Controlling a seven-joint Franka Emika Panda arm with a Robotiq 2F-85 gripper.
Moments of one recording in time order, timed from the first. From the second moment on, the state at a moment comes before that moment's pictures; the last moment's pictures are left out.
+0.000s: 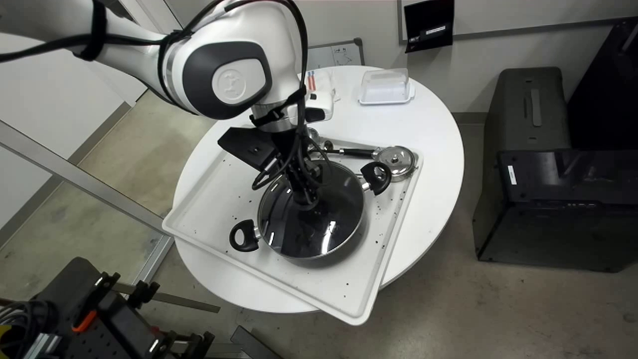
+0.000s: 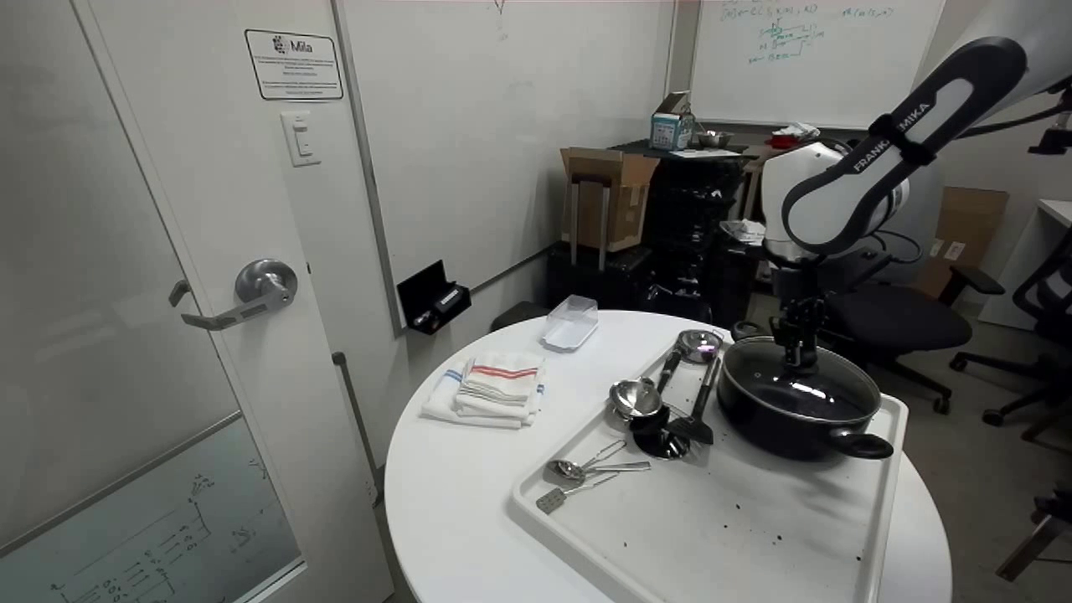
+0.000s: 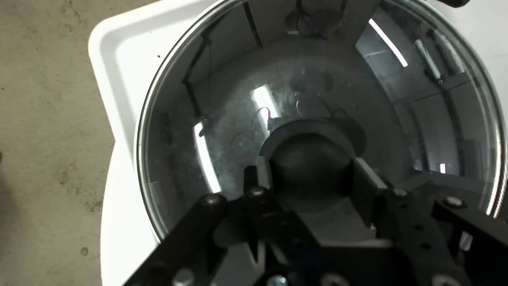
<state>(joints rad) -0.14 0.72 -0.11 -1.87 -0.09 2.35 0.04</state>
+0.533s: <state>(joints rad) -0.14 0.68 -0.11 -1.90 -0.09 2.35 0.04</state>
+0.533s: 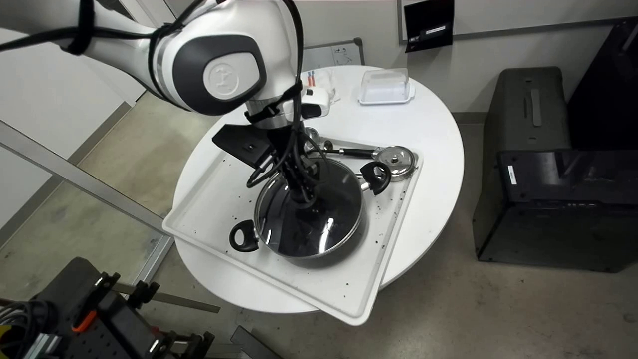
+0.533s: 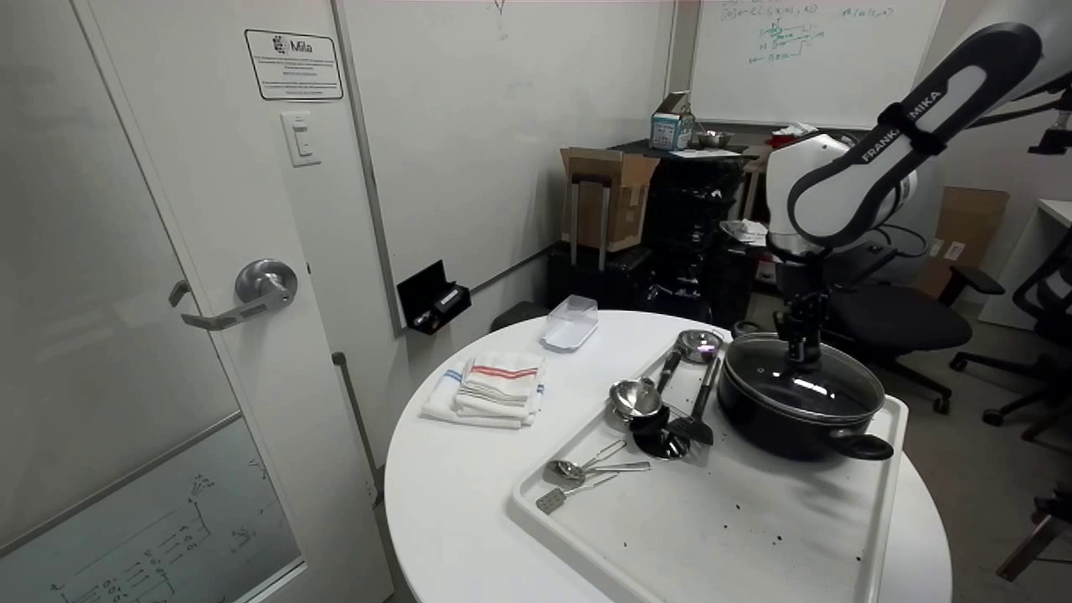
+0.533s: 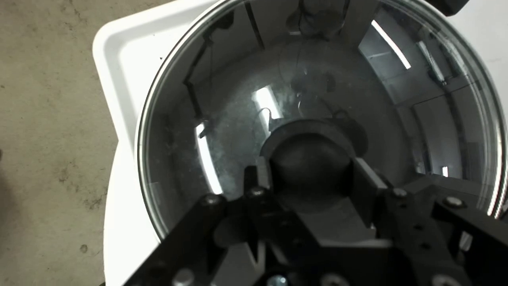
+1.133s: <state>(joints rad) -0.09 0.46 -0.11 -2.05 -0.10 2.32 0.03</state>
